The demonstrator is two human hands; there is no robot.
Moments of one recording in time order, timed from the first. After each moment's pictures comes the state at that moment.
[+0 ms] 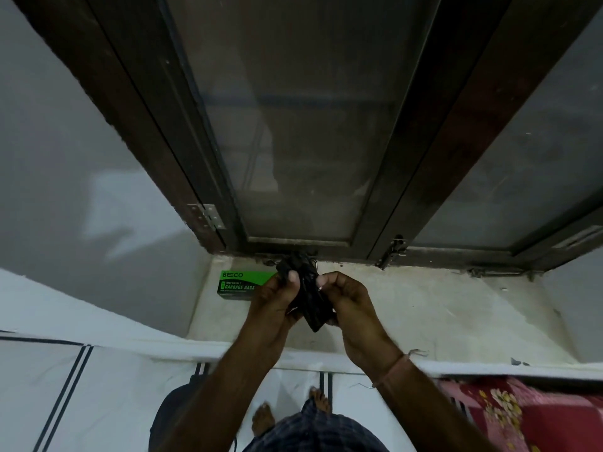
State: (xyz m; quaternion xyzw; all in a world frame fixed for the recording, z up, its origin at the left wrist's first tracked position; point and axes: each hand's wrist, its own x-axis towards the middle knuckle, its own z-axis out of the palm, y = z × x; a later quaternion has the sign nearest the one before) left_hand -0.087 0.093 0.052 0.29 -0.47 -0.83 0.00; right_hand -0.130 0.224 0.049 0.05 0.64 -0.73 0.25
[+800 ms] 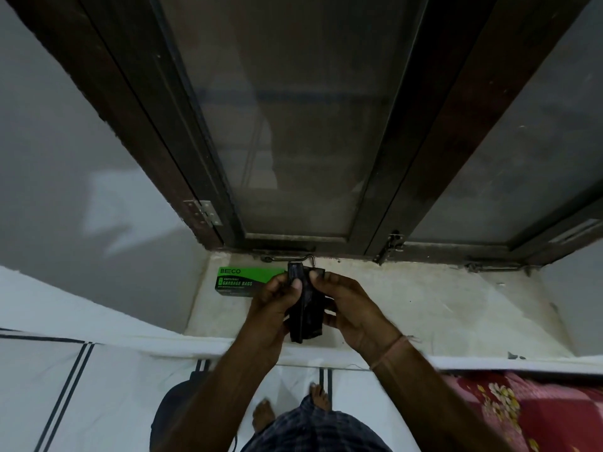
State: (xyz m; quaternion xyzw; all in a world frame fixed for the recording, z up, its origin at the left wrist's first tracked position) left_hand -0.080 0.097 0.046 0.30 -0.51 -0.81 -0.03; right_hand -0.145 0.226 0.045 0.13 0.60 -0.69 0.38
